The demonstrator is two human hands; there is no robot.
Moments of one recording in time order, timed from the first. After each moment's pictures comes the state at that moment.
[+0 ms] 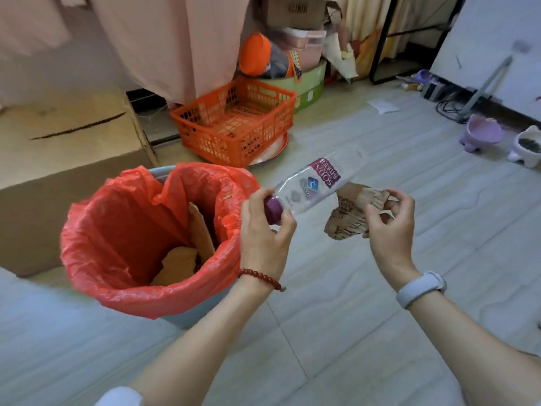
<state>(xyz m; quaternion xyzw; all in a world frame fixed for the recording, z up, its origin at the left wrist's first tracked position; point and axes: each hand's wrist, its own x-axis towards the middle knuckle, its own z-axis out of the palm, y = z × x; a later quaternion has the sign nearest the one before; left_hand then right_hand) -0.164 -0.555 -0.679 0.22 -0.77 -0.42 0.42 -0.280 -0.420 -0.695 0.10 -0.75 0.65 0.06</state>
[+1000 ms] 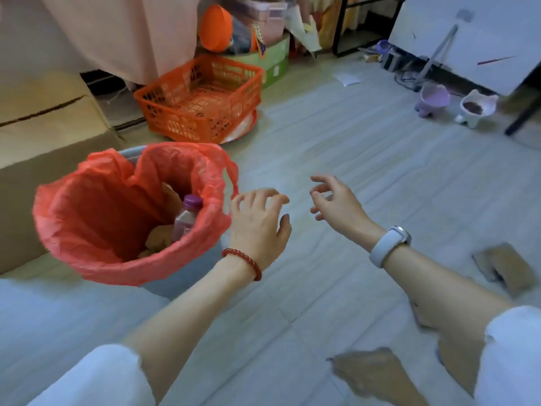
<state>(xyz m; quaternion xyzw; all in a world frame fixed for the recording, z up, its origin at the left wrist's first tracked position) -0.134 -0.532 -0.690 0.07 -0.94 -0.16 0.28 -0.239 -0.406 -0.674 0.19 -0.84 0.49 -0.14</state>
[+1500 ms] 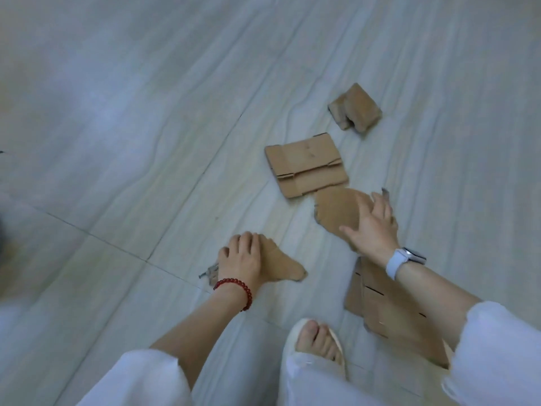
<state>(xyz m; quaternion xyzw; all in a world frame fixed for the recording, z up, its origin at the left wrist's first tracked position) -0.094 -0.283 -0.888 -0.08 -0.95 -0.11 -0.29 -0.148 -0.041 -0.843 -0.14 -0.97 0.06 -0.20</state>
